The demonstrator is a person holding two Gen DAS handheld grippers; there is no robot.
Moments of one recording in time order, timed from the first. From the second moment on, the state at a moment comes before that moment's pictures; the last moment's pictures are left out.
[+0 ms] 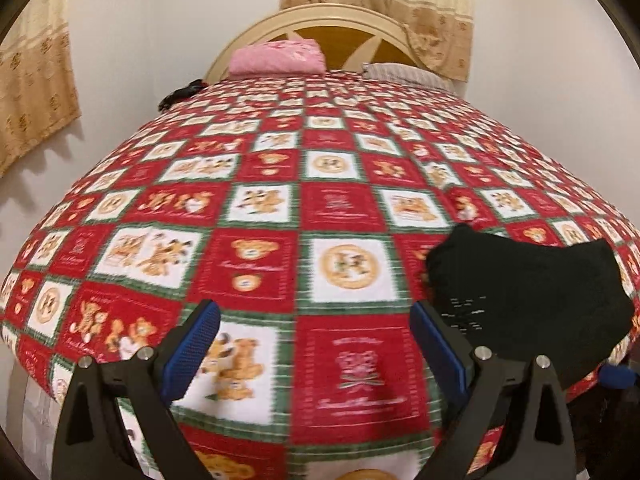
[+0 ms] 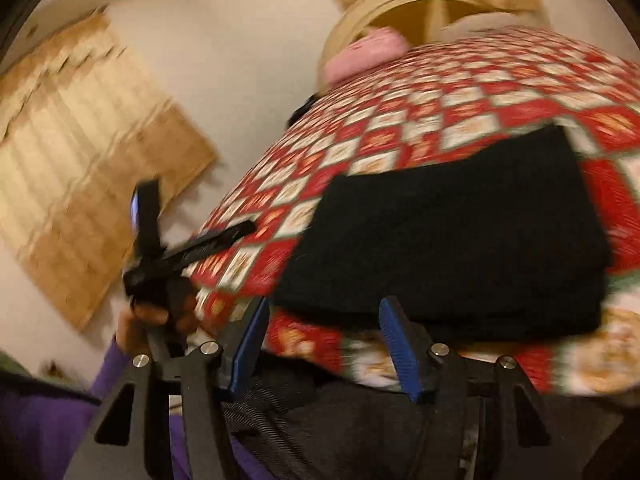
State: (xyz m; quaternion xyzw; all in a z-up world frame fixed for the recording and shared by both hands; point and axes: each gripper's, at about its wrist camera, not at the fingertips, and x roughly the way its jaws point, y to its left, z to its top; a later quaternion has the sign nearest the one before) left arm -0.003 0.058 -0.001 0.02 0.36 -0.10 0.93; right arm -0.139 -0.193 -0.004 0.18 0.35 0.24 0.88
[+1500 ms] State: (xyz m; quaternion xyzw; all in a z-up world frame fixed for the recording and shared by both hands) left arm -0.025 -0.021 -0.047 -0.03 0.40 -0.33 0.85; right arm 0.090 -0.083 -0.022 -0.25 0.55 0.25 0.76
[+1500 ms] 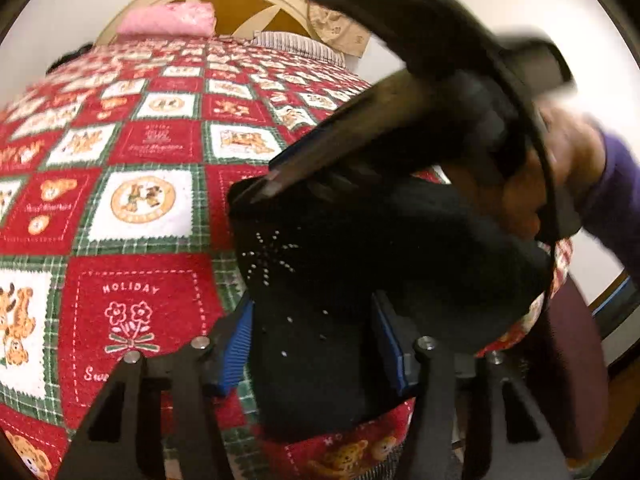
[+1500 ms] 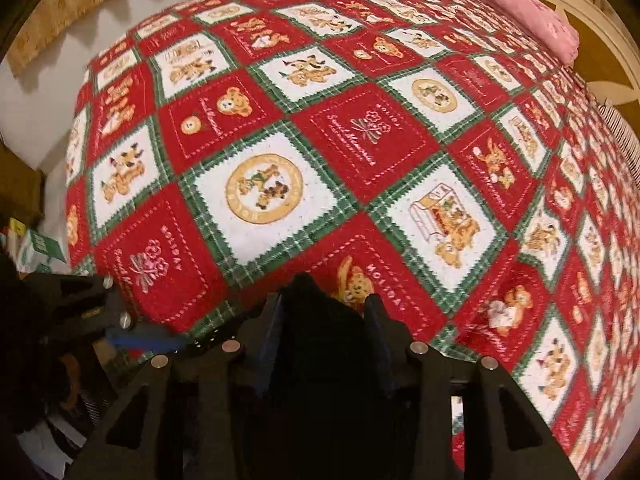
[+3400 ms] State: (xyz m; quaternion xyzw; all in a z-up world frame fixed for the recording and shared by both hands) left arm 0.014 -0.037 -0.006 -0.03 0.41 -0.27 0.87; right arm -0.135 -0.378 -0.001 0.28 0.31 -0.02 0.91
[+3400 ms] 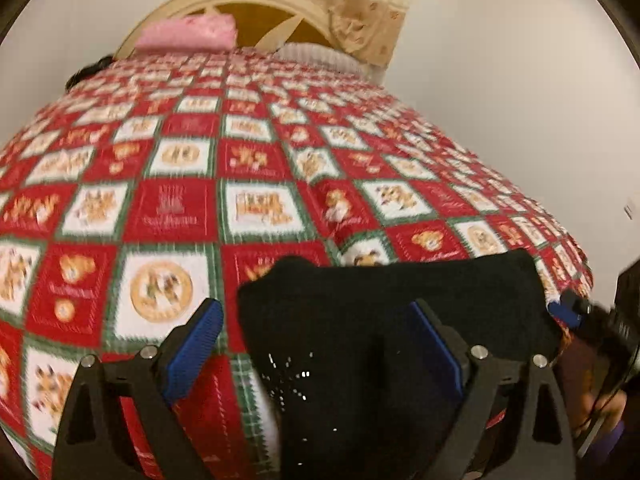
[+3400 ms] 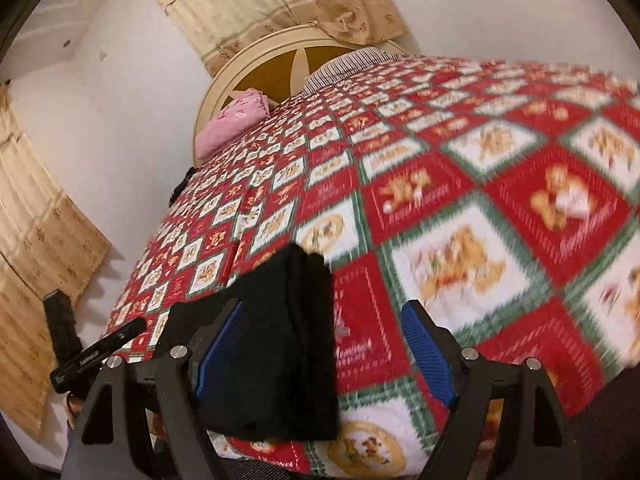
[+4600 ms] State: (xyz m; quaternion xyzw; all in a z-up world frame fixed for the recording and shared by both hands) left arm -0.021 -0.053 -0.036 0.02 0.43 -0.24 0.87; right arm -0.122 -0.295 -0.034 0.17 0.35 -0.02 0.92
